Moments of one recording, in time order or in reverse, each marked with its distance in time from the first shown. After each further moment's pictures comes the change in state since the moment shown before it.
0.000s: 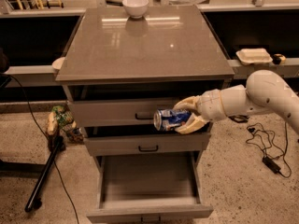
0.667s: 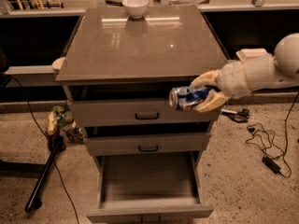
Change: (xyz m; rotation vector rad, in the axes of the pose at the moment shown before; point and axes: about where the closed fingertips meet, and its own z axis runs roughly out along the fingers) arm -0.034 -0.041 -0.079 0.049 0.100 -0.081
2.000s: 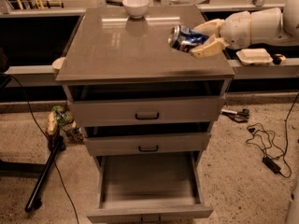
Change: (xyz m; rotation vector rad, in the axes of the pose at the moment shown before) arm -0.039 -0.153 -0.045 0.174 -0.216 0.153
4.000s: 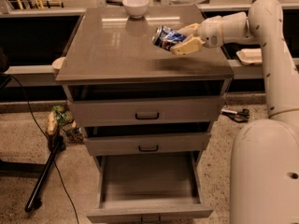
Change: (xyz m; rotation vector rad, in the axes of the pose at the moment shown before) arm 0.026 -0.035 0.081 -0.064 -0.029 0.202
